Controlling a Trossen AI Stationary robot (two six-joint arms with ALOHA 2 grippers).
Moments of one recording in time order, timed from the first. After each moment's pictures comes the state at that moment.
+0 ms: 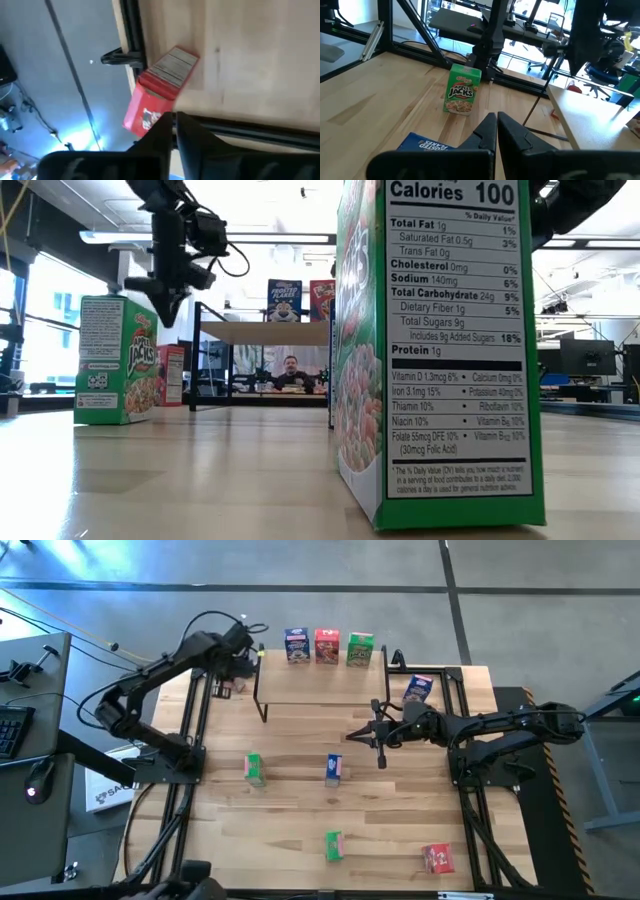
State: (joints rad) left arm 0.85 1.44 1.21 -1.08 -0.37 1.00; right arm -0.11 1.22 0.58 0.48 -0.18 -0.32
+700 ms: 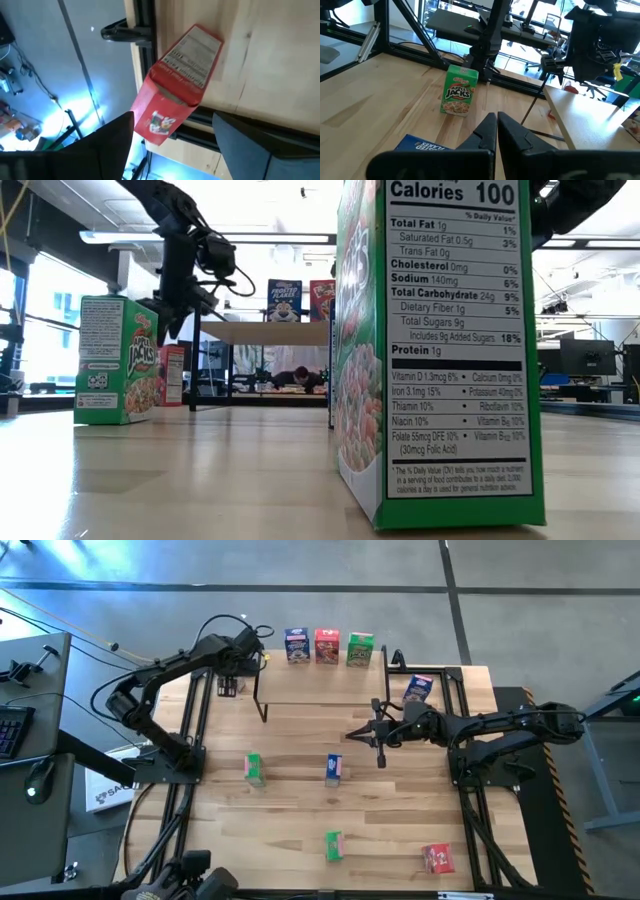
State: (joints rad) left arm 0.86 1.55 1.19 -1.02 -0.52 0.89; right arm -0.11 1.22 0.58 0.49 -0.17 -0.32
